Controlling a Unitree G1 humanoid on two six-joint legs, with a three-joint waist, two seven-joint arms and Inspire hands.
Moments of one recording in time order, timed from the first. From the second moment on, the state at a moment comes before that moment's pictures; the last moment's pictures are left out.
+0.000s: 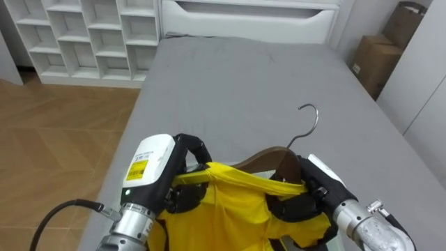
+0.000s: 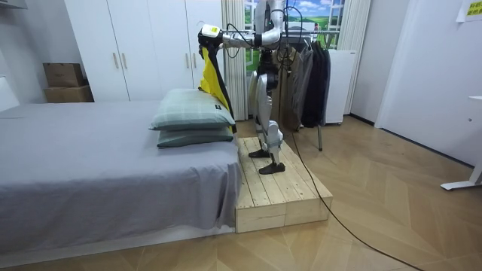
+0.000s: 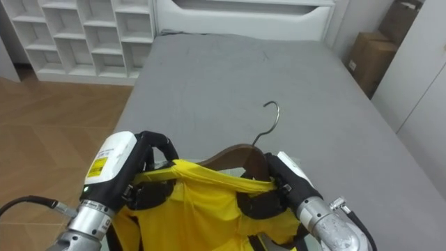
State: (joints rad) left arm -0.05 0.32 -0.24 0.02 0.67 -0.16 0.22; right arm -0.21 -0.35 0.14 0.38 -0.10 -0.13 0.27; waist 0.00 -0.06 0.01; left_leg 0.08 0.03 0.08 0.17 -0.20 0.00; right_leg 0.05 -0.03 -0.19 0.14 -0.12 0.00
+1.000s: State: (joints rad) left arm -0.05 0.31 -0.24 0.02 0.69 -0.16 0.22; right arm -0.14 -0.33 0.14 0.33 -0.11 -0.13 0.21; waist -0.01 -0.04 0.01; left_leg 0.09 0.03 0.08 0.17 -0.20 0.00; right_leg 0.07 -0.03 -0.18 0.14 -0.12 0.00
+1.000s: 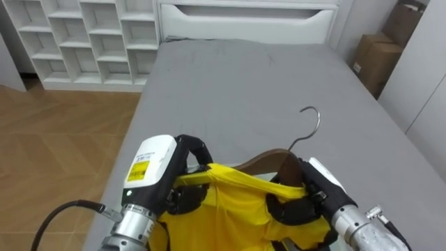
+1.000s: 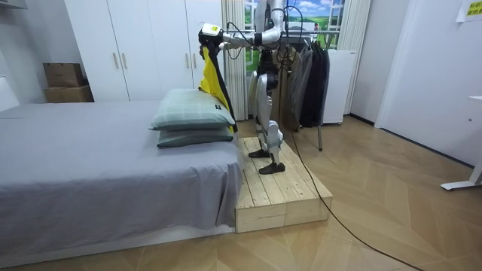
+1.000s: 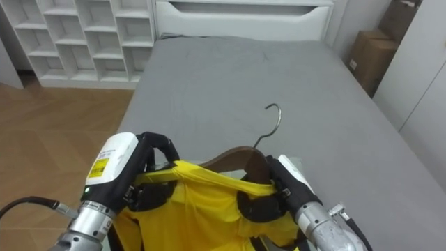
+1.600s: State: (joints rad) left arm -0.04 0.30 -0.27 0.02 0.69 -0.16 0.28; right arm -0.07 -0.31 0.14 0.33 -0.07 -0.13 0.18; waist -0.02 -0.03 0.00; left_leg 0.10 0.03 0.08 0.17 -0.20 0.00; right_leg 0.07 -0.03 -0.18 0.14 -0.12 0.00
